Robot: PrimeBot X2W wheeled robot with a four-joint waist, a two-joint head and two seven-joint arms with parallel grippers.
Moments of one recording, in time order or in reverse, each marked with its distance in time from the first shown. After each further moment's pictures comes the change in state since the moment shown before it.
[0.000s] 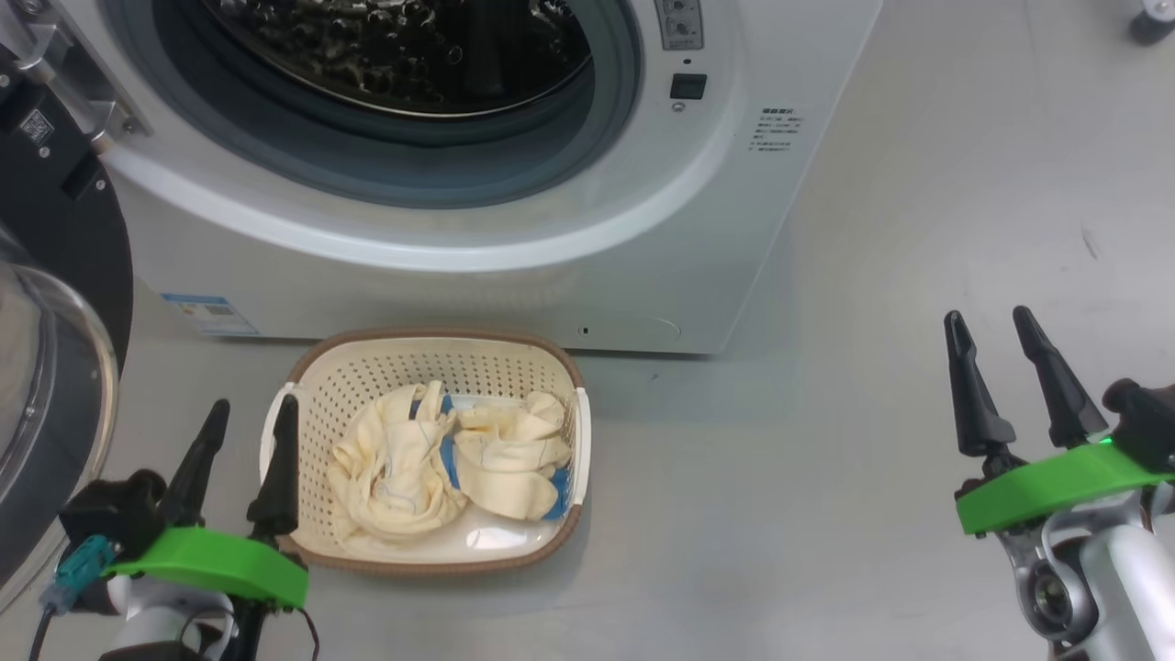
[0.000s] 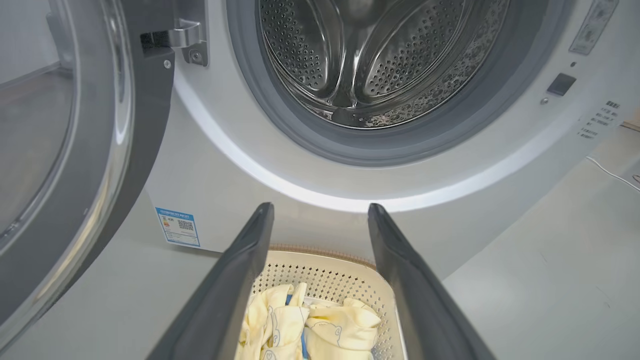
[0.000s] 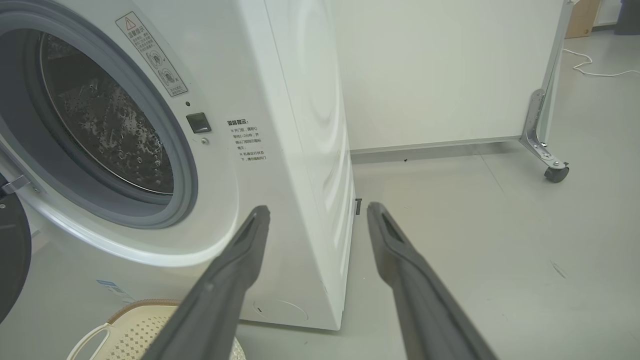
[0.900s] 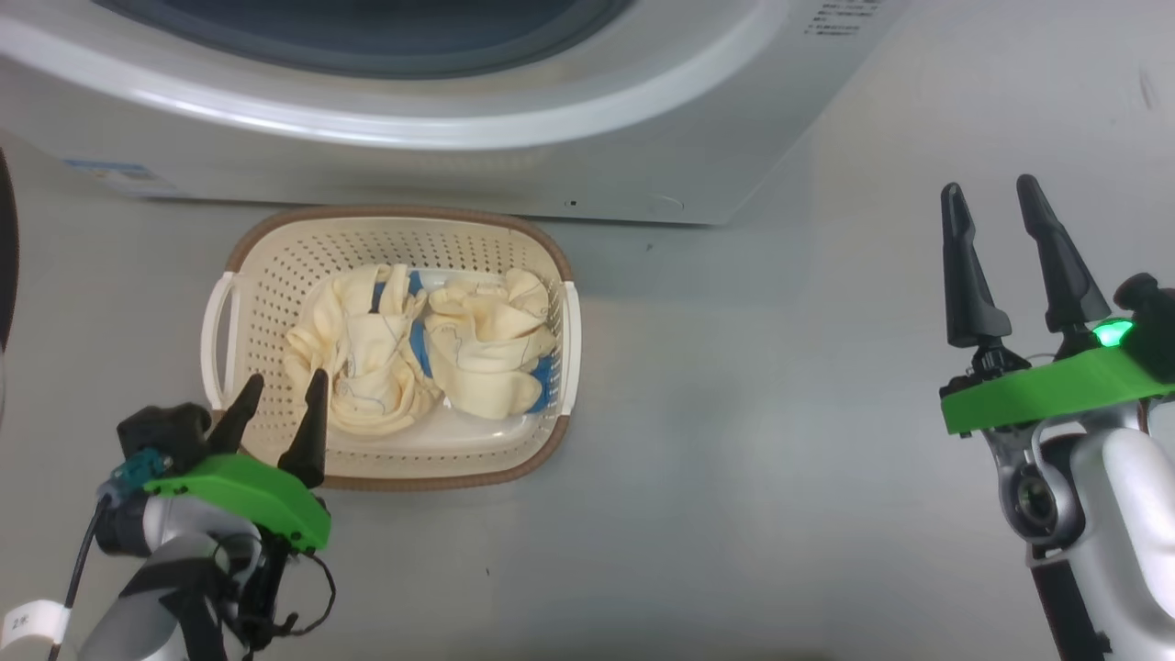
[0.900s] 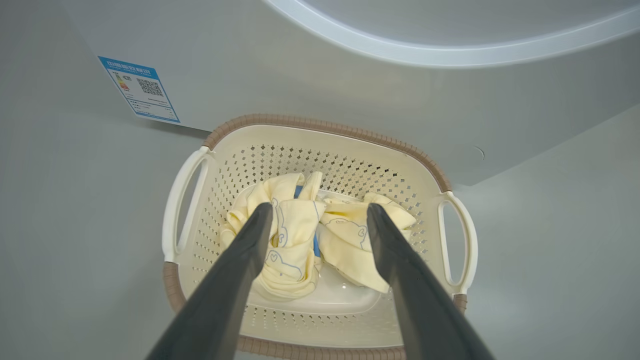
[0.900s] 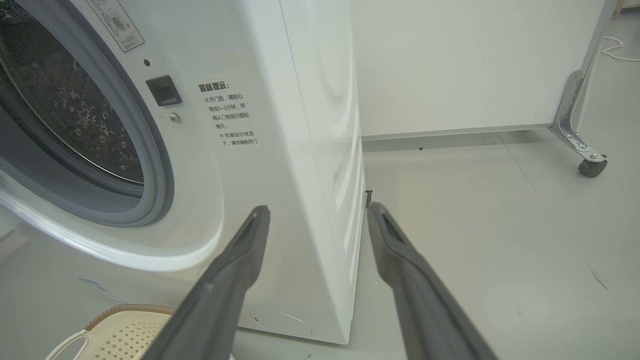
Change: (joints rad) left arm -0.259 -0.004 -0.212 0.364 -0.127 -0.002 0.000; right arm -0.162 0.048 -0.009 -0.059 -0.053 0.000 -0.003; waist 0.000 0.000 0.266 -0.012
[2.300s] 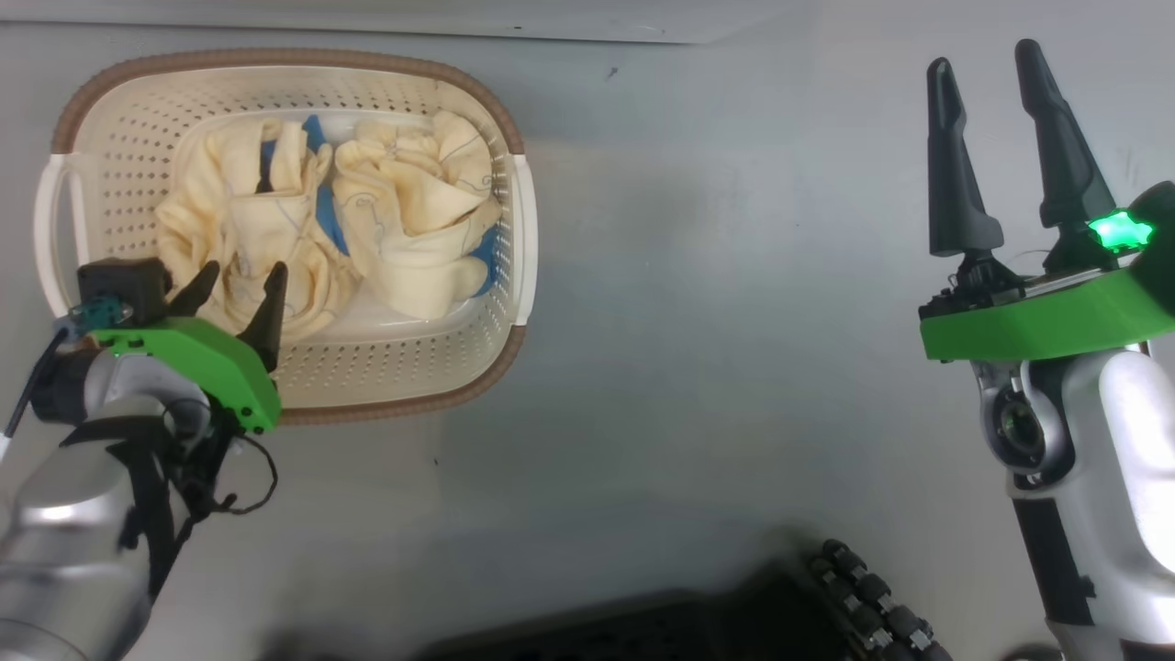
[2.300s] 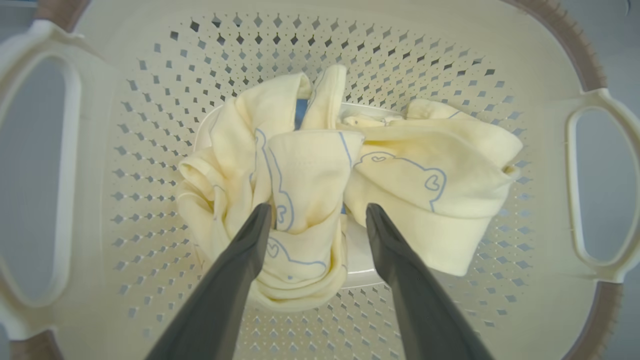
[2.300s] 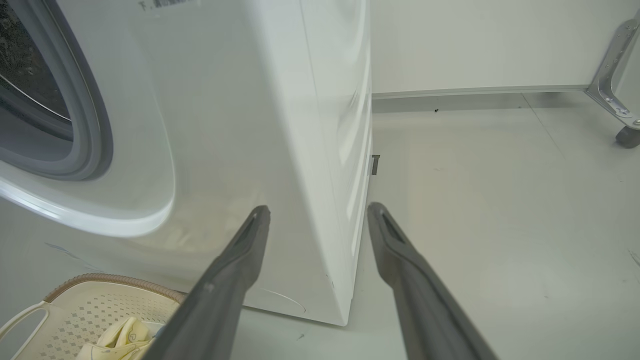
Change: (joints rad) left arm -0.410 0.079 -0.457 0.307 -0.309 0.000 0.000; right arm -0.136 0.030 0.031 -0.106 -0.044 0.000 0.000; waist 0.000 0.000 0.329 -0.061
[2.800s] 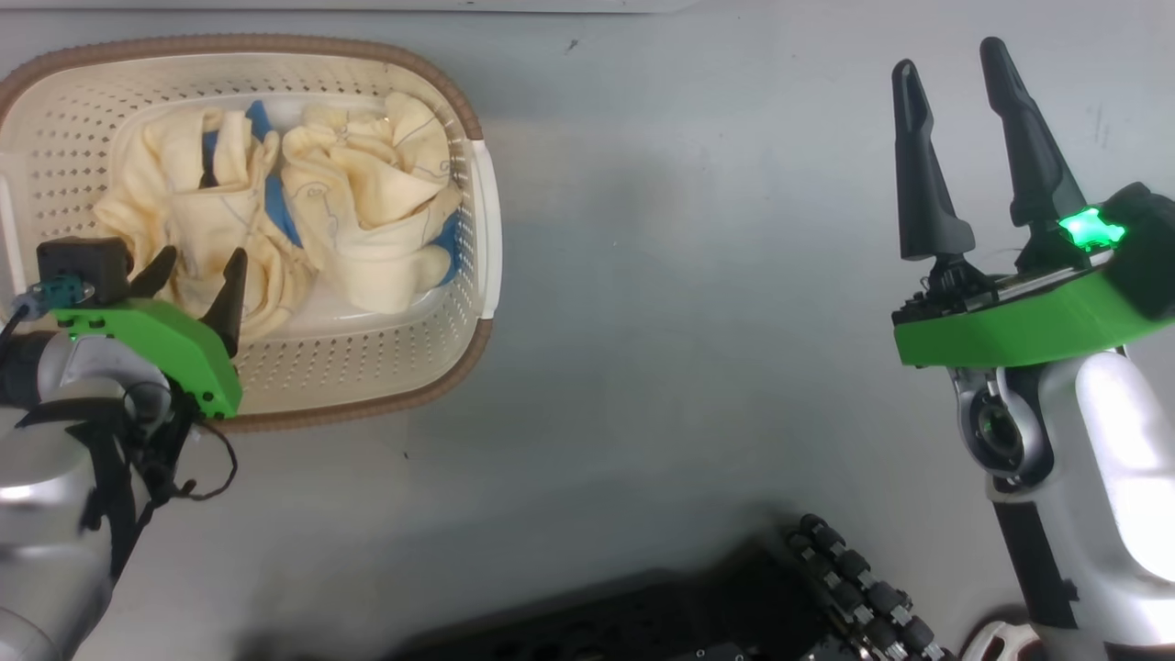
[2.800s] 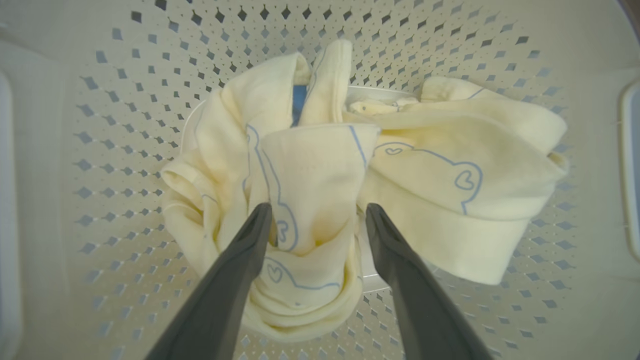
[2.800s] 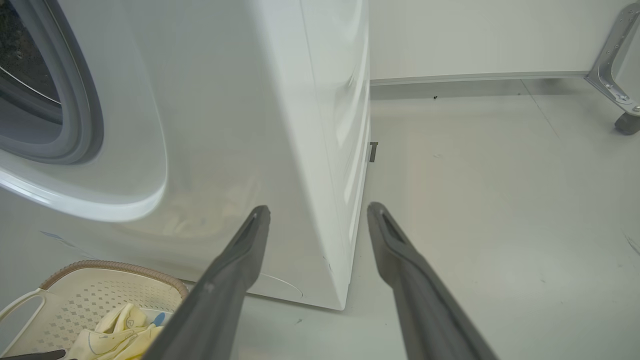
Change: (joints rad) left arm -0.070 0.052 -0.130 0.050 -0.081 0.000 0.000; right arm -0.006 0.016 0.042 -0.021 -0.001 0.000 0.000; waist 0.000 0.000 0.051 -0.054
